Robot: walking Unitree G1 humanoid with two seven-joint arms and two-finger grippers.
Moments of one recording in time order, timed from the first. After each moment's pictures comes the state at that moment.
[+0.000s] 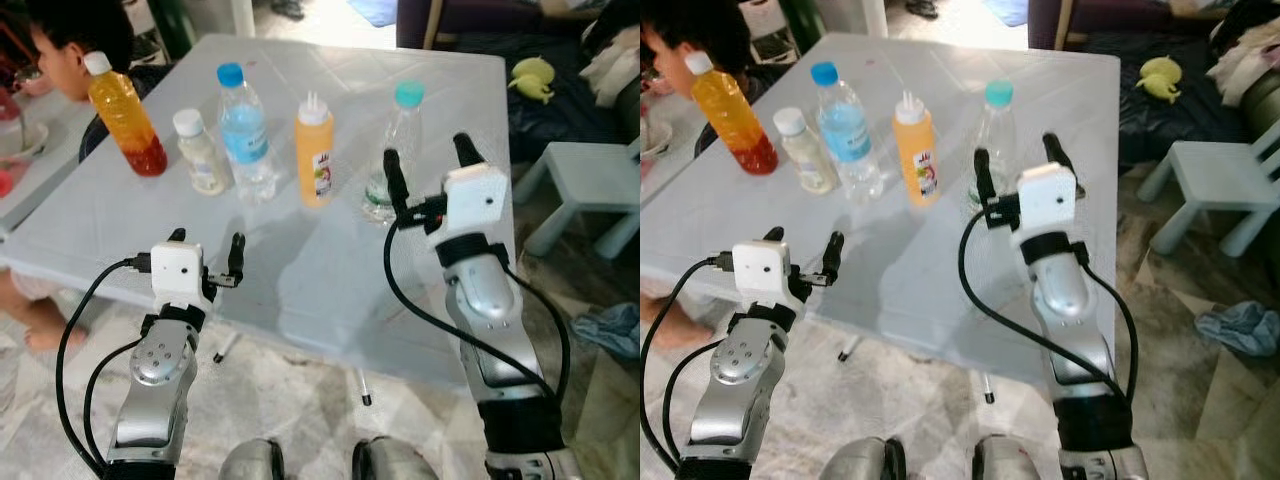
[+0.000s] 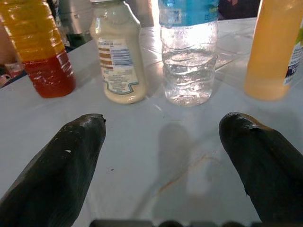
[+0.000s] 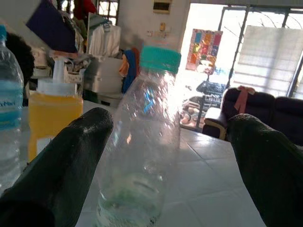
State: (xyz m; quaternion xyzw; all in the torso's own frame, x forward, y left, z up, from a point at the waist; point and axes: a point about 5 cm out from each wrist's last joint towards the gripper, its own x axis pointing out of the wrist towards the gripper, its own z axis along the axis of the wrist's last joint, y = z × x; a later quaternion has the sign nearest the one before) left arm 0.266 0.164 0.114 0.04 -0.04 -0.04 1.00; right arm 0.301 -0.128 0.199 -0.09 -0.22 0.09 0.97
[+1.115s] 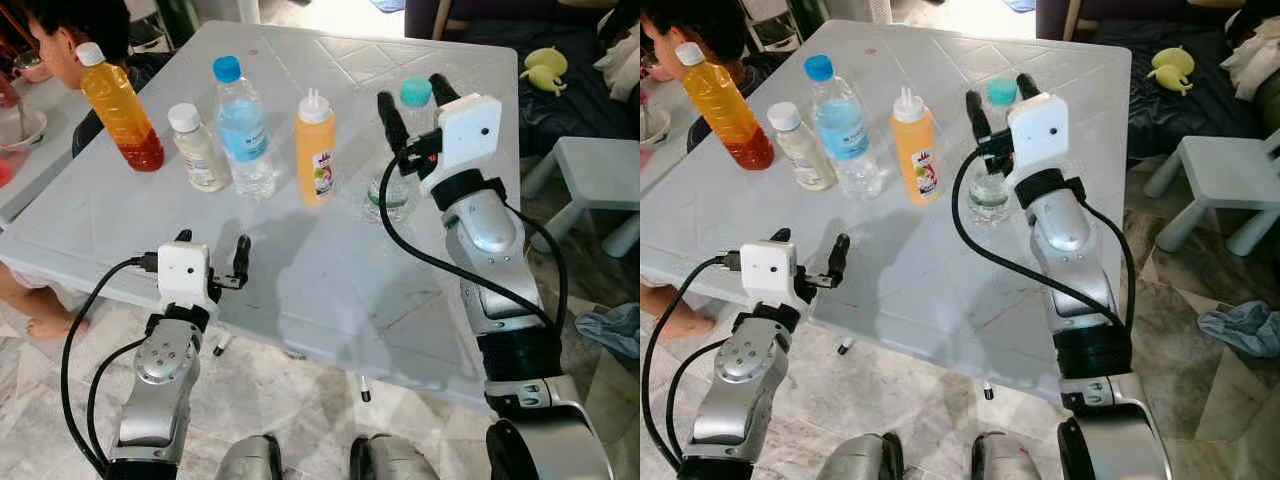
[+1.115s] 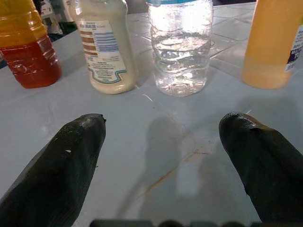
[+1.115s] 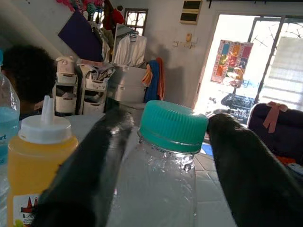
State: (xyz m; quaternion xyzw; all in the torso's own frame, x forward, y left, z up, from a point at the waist) left arm 0.266 0.159 0.112 0.04 -0.03 -0.05 1.00; right arm 0.338 -0.120 0.239 -0.10 -0.24 0.15 0.95
